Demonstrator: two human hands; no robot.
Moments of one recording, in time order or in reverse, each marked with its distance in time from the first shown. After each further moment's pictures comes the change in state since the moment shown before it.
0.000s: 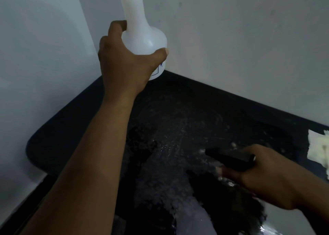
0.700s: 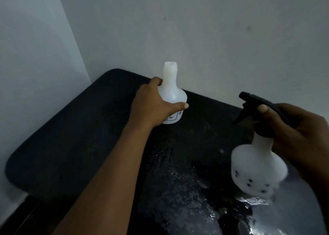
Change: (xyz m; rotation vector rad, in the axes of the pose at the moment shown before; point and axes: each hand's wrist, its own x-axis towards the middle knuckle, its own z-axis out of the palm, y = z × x) left_hand -0.033 -0.023 0.061 0.078 -0.519 -0.042; right_hand 0.004 0.036 -0.041 0.403 0.875 -0.320
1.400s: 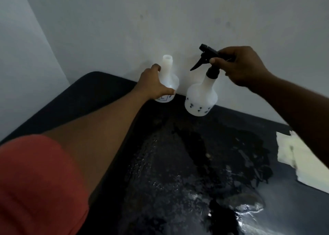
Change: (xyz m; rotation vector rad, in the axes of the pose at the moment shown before) left_hand 0.120 -0.009 0.065 0.105 -0.173 0.134; right_hand 0.182 0.031 0.037 -0.289 -0.129 -0.137
